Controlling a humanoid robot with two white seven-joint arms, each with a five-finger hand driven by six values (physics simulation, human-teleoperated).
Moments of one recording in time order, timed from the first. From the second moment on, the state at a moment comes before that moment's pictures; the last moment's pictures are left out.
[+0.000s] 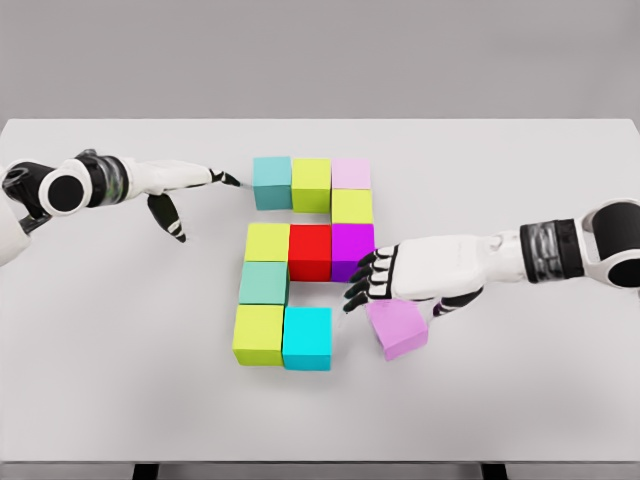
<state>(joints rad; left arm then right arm) -1.08 0.75 -1.33 -1.32 0.01 0.01 -0.44 -0.78 -0.89 0.95 -1.76 0.21 -0.61 0.61</state>
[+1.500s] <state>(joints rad) -0.67 1.12 -0.71 -1.43 0.00 -0.61 -0.61 -0.54 -1.05 0.83 -1.76 0.25 -0.61 0.61</state>
